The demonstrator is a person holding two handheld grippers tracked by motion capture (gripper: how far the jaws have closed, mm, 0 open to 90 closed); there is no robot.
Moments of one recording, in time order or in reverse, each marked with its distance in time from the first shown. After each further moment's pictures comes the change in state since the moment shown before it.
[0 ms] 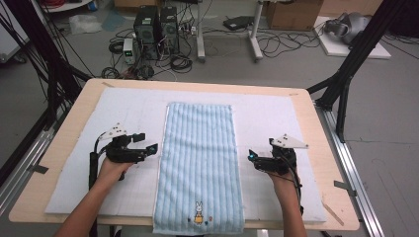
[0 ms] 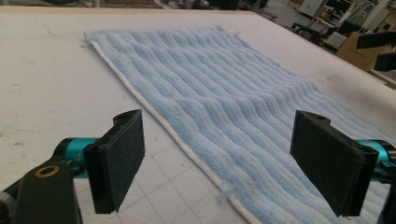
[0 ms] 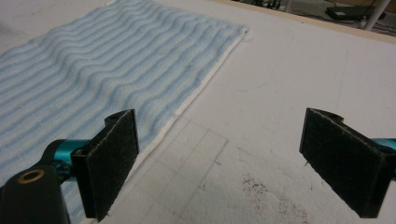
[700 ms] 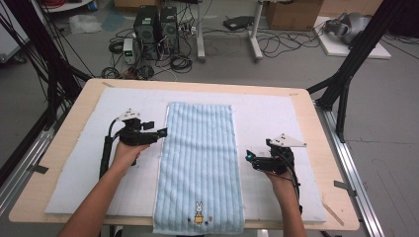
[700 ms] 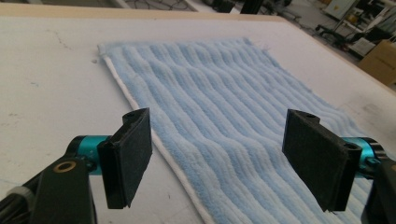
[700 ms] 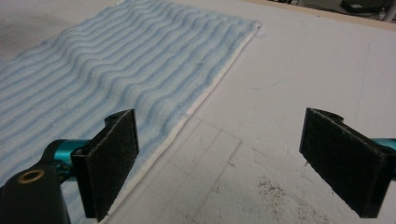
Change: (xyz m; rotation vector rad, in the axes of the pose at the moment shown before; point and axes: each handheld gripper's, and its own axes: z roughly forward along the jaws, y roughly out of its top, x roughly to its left) left arm 0.013 0.037 0.051 0.063 0.118 -0.083; right arm 0.002 -0.002 0.006 0.017 0.041 0.016
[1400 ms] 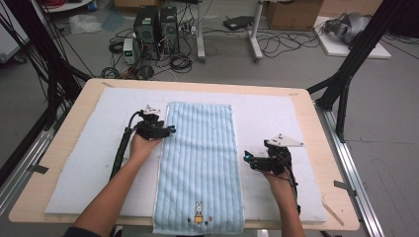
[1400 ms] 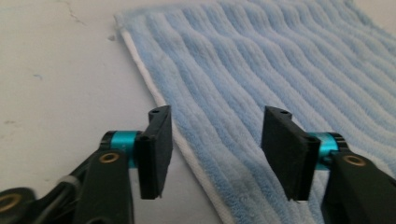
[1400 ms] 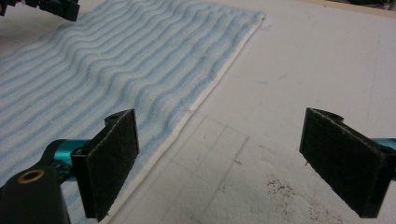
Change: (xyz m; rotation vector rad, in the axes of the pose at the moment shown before) left arm -0.007 -0.002 0.054 0.185 0.164 0.117; right arm 0.002 -0.002 0.007 0.022 0.003 0.013
